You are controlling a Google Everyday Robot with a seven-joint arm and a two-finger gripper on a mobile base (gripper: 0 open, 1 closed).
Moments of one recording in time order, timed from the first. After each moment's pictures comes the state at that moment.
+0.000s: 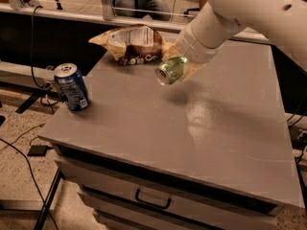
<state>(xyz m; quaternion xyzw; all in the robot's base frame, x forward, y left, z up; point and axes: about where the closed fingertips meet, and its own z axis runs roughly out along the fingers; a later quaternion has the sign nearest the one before) 0.621 -0.075 0.893 -0.90 0.35 -0.14 0.23</state>
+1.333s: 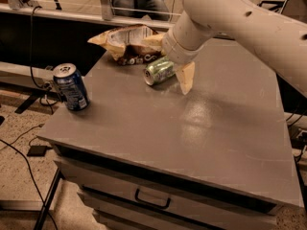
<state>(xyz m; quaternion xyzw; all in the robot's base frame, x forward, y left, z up) 0.654 -0.040 0.869 -0.89 0.35 -0.13 0.24</state>
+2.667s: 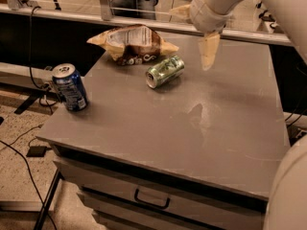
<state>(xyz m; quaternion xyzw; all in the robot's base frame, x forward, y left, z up) 0.692 -0.104 0.927 -0.85 0.45 -0.11 0.24</state>
